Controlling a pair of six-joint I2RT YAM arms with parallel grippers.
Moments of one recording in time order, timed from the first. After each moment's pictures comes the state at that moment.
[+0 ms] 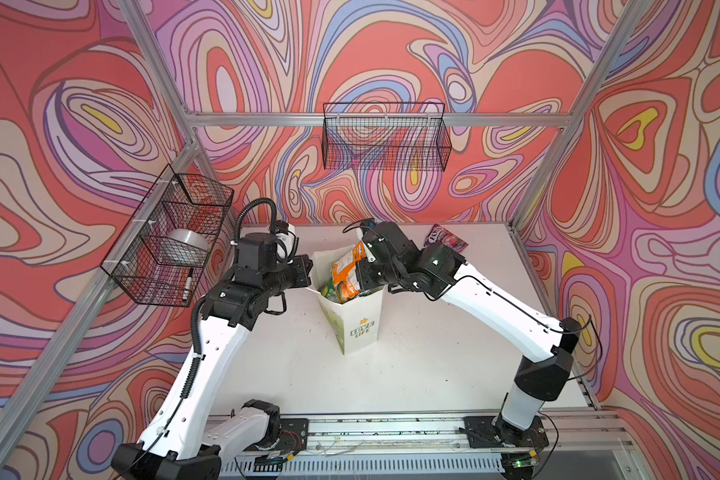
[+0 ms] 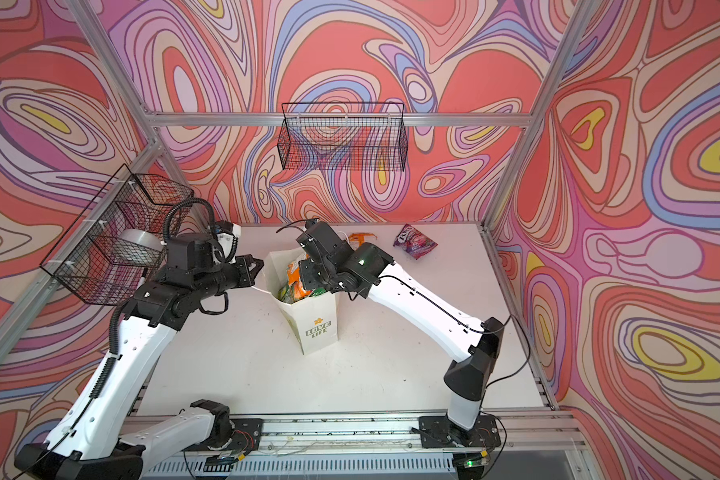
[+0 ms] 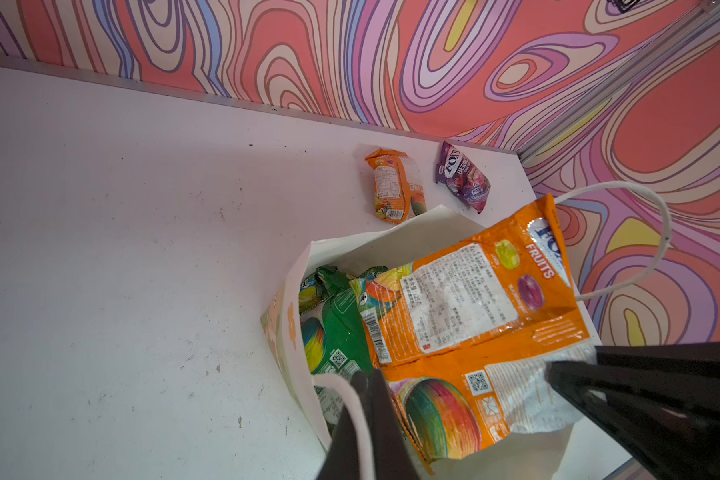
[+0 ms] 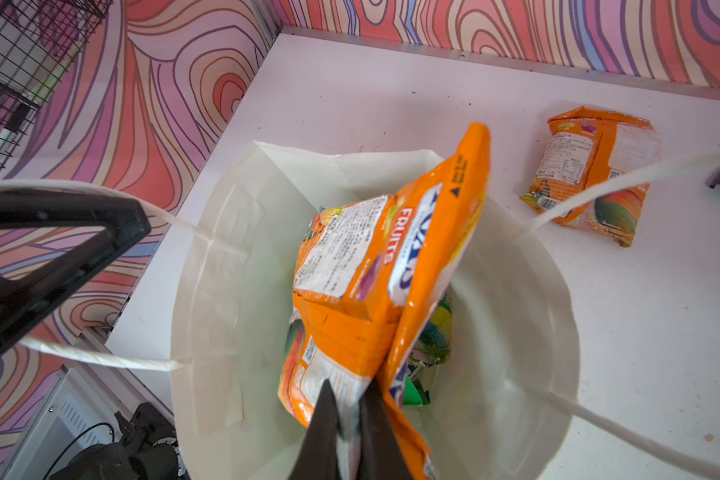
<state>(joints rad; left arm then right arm) -0.24 1.10 1.29 -0.77 0.18 -0.38 0.93 1.80 2.02 -0.98 0.14 0.49</state>
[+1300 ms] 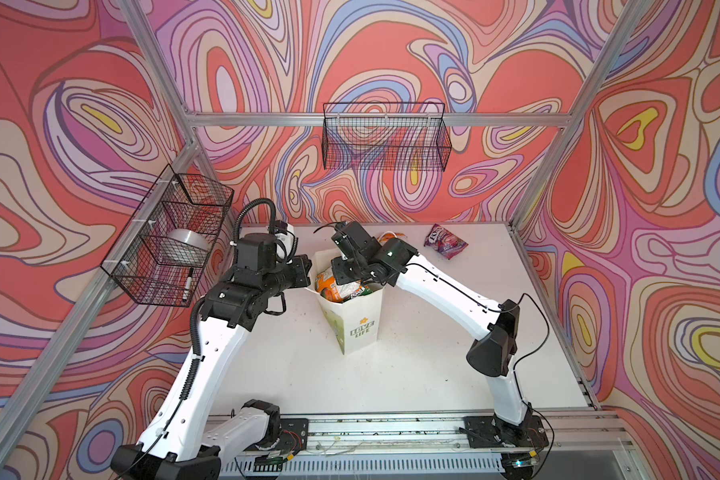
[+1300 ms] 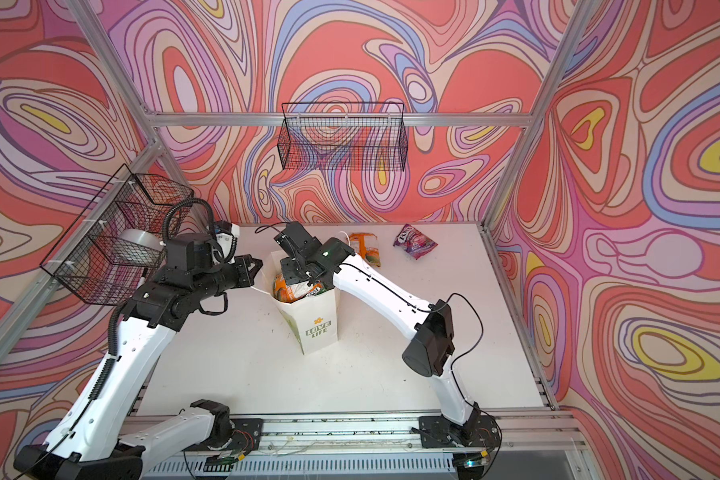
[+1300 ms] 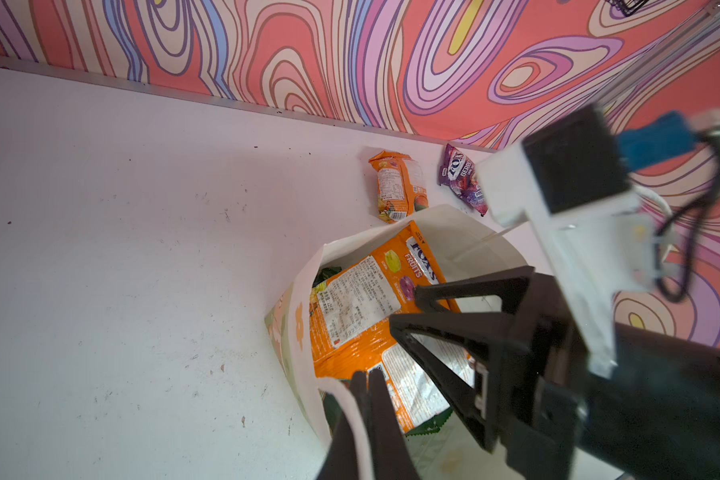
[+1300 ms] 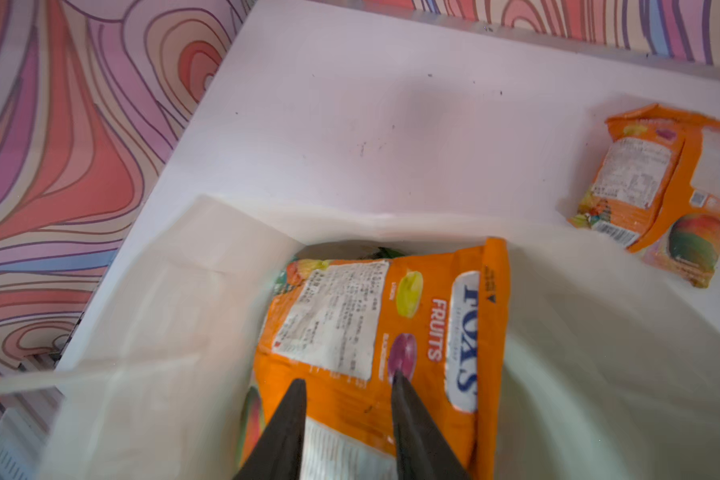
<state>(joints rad) -0.24 1.09 1.29 -0.77 0.17 -0.38 0.88 2.10 2.22 -0.99 0.11 0.49</state>
